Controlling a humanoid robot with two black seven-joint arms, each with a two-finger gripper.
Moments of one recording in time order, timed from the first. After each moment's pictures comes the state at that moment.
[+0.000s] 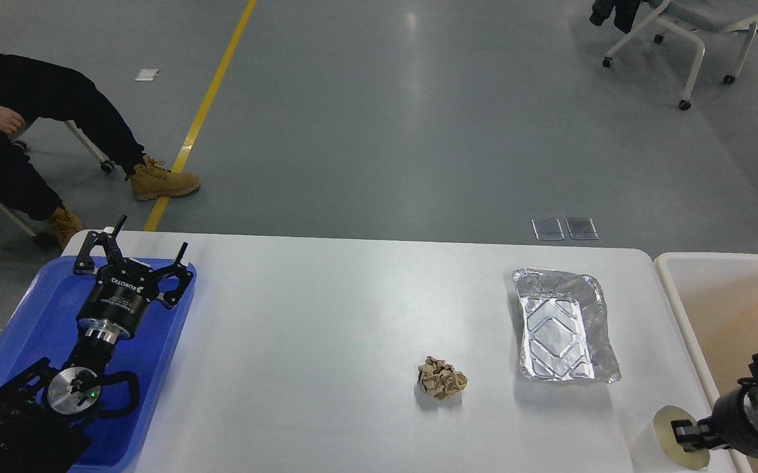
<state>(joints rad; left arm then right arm) -0.47 0.33 -0.96 -0.46 -0.12 -0.78 -0.36 1.27 -0.89 -0.78 1.38 -0.94 0.22 -0.07</state>
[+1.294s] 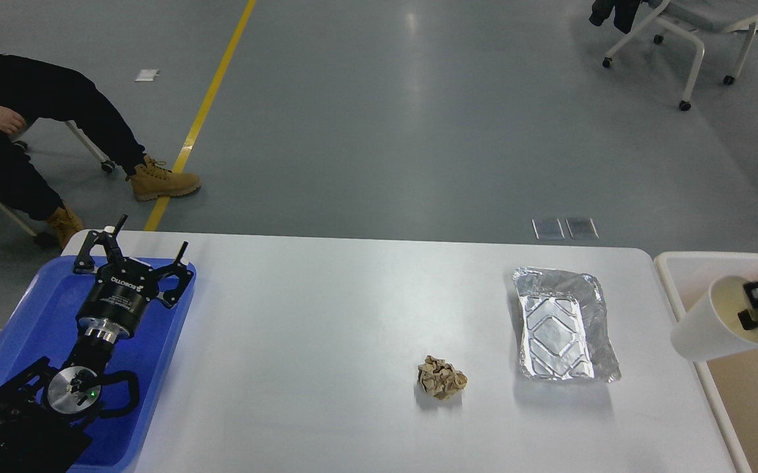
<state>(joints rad) -0.47 0.33 -0.96 -0.46 -0.12 -0.78 -0.36 2.18 -1.10 -1.03 1.55 -0.87 0.76 -0.05</state>
